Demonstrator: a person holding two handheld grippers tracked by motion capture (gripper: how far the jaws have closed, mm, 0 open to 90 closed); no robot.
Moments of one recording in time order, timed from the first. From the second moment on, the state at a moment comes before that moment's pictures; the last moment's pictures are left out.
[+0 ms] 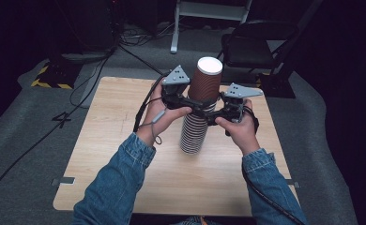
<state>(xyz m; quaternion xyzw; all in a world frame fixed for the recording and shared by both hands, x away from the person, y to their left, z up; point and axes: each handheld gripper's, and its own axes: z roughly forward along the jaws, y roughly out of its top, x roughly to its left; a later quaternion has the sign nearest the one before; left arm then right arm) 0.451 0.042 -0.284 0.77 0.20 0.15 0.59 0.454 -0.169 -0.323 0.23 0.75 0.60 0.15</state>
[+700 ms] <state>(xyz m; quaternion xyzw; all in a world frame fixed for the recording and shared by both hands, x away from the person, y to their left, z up) 0.455 0.040 -0.274 0.79 0.19 0.14 0.57 0.453 -0.169 -0.324 0.23 0.75 0.60 0.15</state>
